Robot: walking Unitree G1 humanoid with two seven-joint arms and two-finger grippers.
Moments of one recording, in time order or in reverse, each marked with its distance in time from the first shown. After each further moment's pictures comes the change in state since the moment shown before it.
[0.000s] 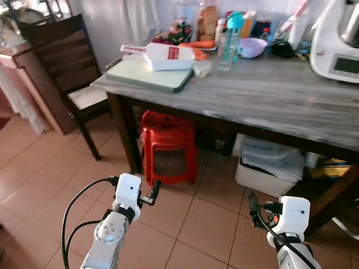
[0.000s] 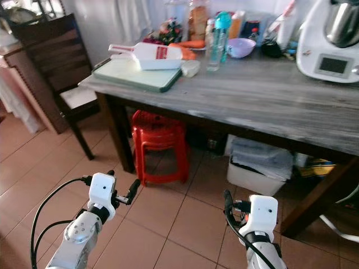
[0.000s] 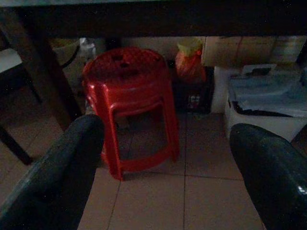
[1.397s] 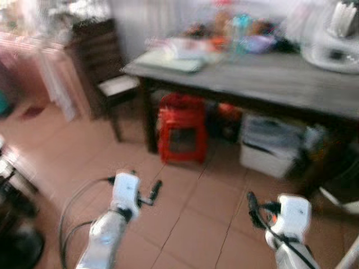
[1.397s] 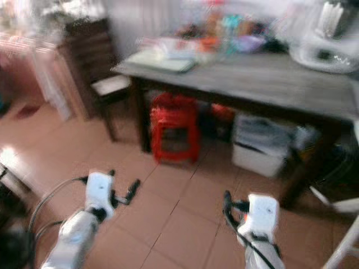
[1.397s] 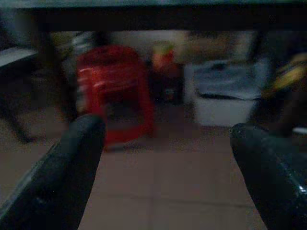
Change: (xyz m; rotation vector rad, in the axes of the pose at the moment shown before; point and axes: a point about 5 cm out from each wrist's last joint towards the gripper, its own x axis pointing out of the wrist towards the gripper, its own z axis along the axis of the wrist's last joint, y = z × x) left arm 0.005 -0.010 0.009 -0.049 -0.045 -0.115; right arm 0.000 -0.006 -0.004 0.006 0.021 -0.036
